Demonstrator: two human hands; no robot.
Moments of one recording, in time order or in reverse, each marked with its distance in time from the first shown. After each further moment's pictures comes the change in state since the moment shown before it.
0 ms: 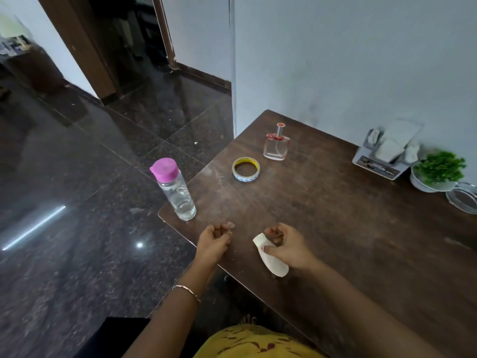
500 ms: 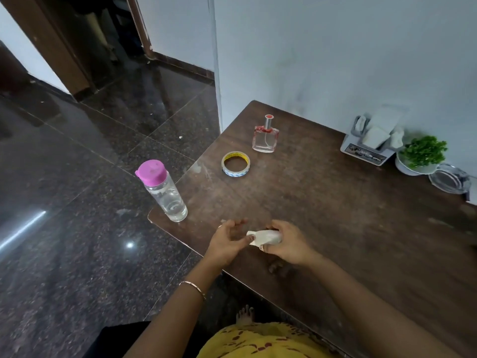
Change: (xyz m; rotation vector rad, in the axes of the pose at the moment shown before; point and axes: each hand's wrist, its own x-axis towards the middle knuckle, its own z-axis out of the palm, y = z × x) left_hand -0.003 0.006 0.018 0.211 -0.337 0.152; right_hand -0.006 -0.004 -0.007 -0.261 -0.002 -0.084
